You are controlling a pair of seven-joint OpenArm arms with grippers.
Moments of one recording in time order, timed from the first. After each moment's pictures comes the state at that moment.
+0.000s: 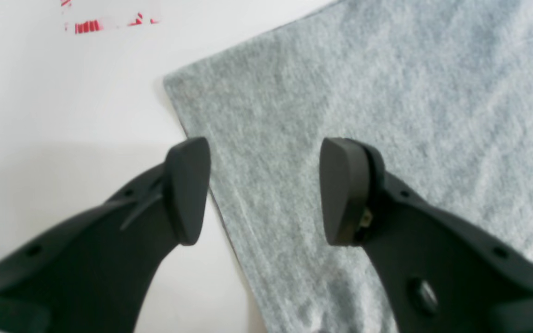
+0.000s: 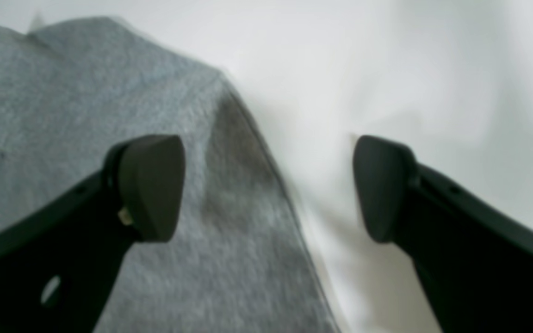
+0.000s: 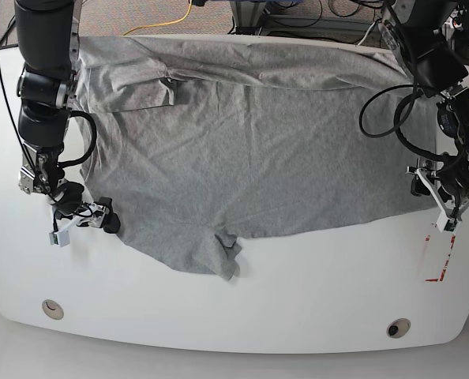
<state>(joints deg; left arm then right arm) -14.5 -16.2 -30.6 87.9 -13.7 -41.8 73.7 33.2 25.4 8.4 23.1 26.3 39.9 -21.9</state>
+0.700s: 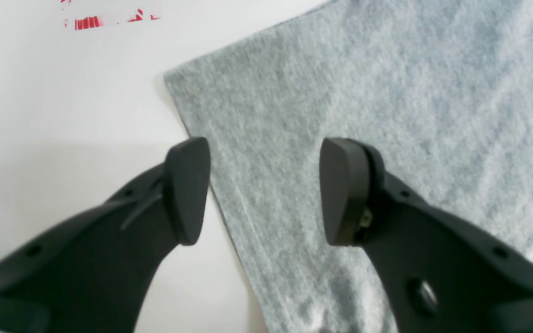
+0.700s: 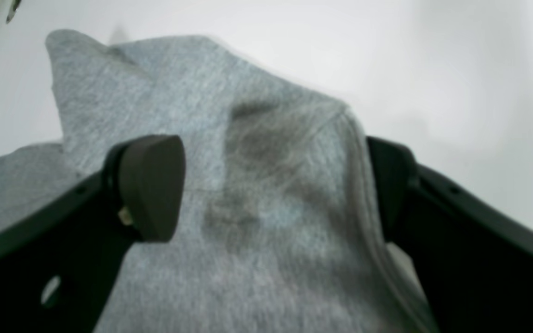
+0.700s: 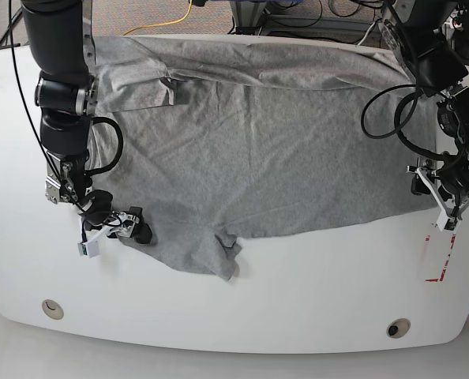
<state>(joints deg) -14.3 -16.2 -30.7 87.9 -13.7 -41.8 73.7 34.9 19.1 6.9 22.4 26.6 40.1 -20.5</state>
